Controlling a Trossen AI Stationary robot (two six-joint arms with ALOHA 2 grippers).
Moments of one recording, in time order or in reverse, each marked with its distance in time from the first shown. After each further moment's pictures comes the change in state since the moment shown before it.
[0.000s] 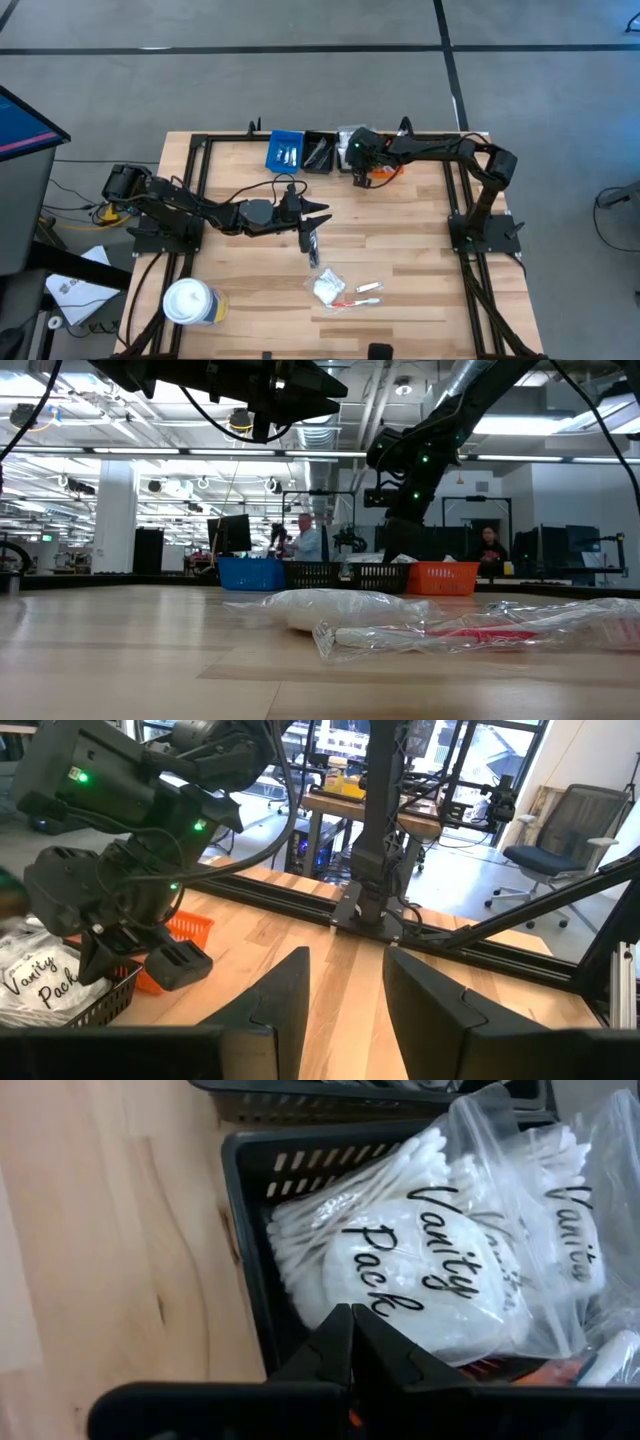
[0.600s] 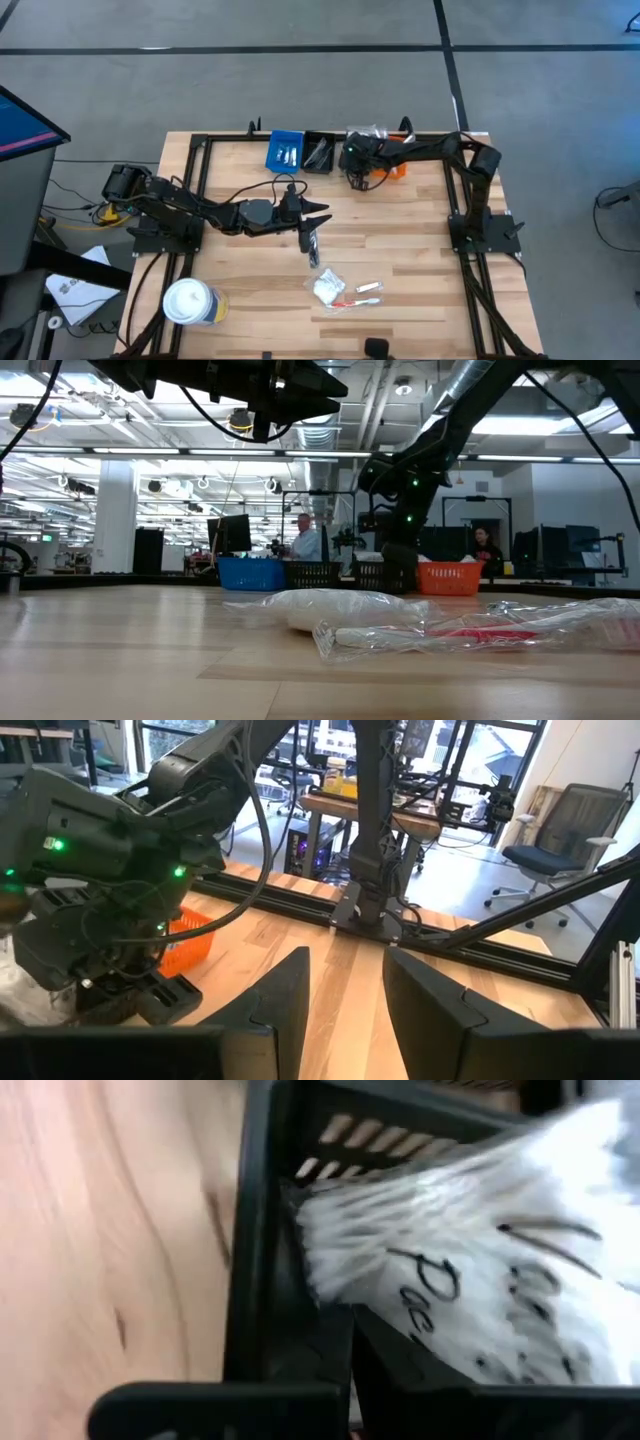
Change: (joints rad) left arm 0.000 0.000 0.000 0.002 0.003 0.005; right arm -0.006 0.128 0.019 0.052 0.016 -0.026
